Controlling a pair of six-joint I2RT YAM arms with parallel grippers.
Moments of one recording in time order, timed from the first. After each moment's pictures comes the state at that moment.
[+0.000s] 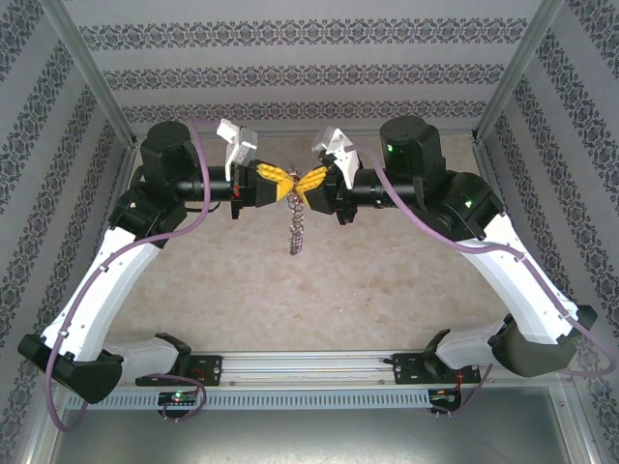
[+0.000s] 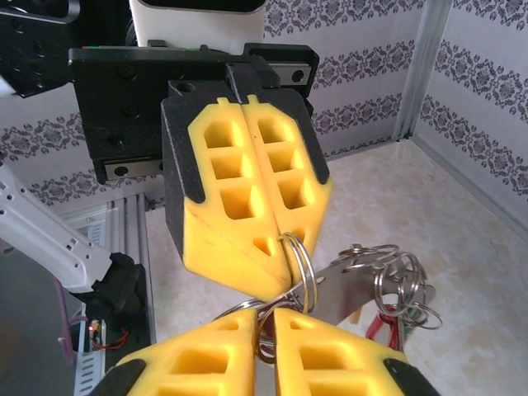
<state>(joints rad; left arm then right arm) -0.42 1.21 1.48 -0.41 1.01 -0.10 0.77 1.35 1.84 -0.86 -0.49 -0.09</state>
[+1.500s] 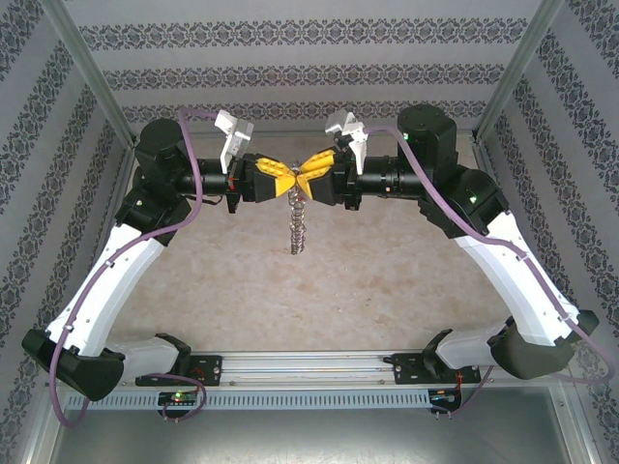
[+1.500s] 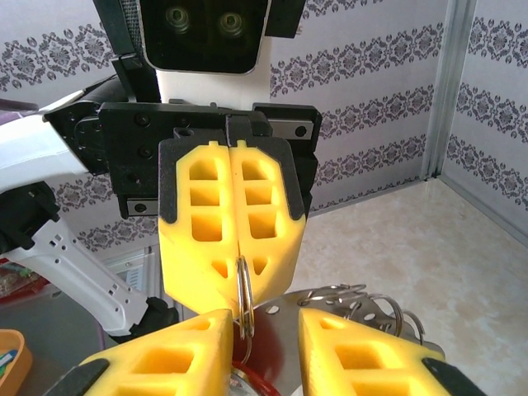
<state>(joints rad) -0.40 1.23 1.45 -0.15 1.15 -0.32 0.68 1.34 1.82 -0.73 -0.66 0.01</state>
